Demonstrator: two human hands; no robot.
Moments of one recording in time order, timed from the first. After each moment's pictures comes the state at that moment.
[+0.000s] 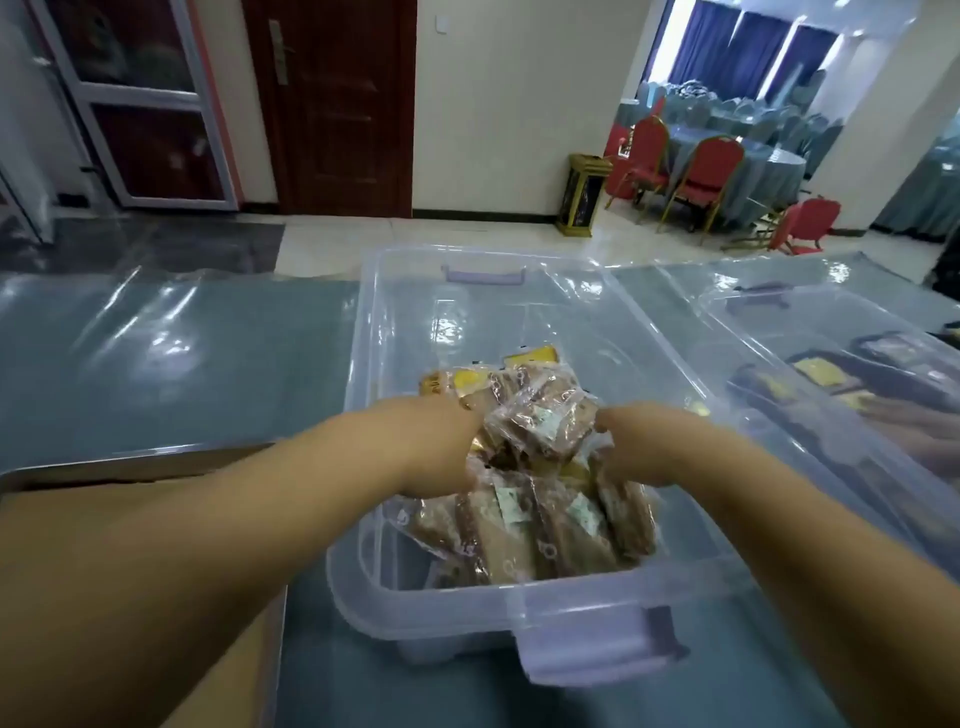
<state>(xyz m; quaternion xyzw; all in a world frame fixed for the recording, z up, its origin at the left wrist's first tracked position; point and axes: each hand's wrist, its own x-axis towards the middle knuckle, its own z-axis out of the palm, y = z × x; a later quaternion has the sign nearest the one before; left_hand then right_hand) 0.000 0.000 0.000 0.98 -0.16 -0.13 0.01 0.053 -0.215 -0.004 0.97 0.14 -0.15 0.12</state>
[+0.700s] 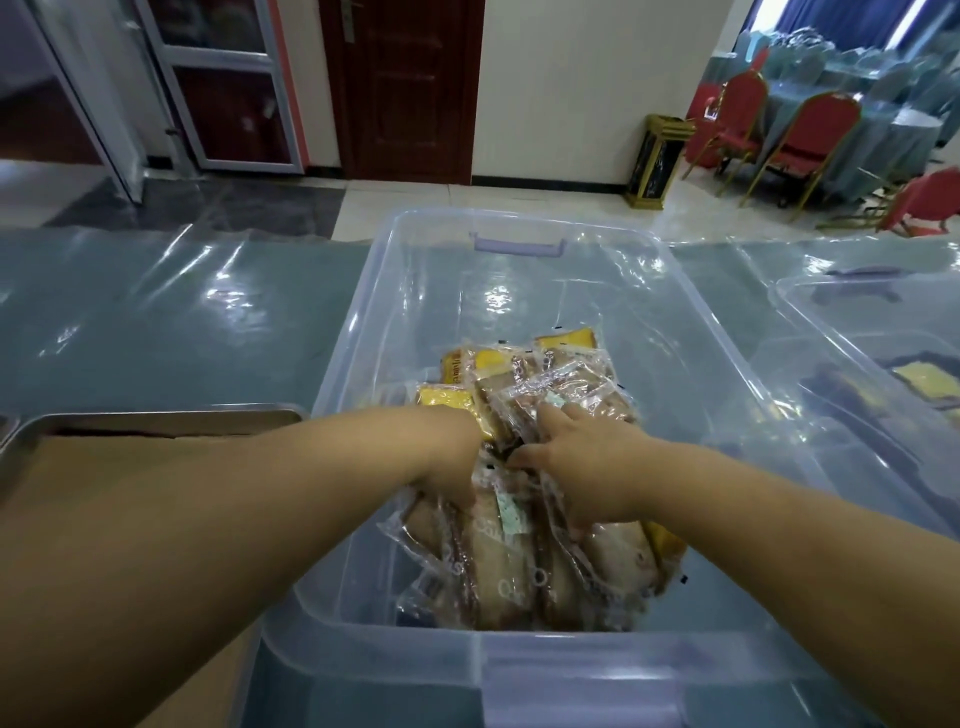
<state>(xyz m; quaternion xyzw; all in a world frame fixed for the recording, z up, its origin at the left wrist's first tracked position) 0.040 -0.027 -0.041 0.96 -0.07 -0.28 -0.02 0.078 -0.186 -0.049 0.87 0.43 -0.16 0.18</state>
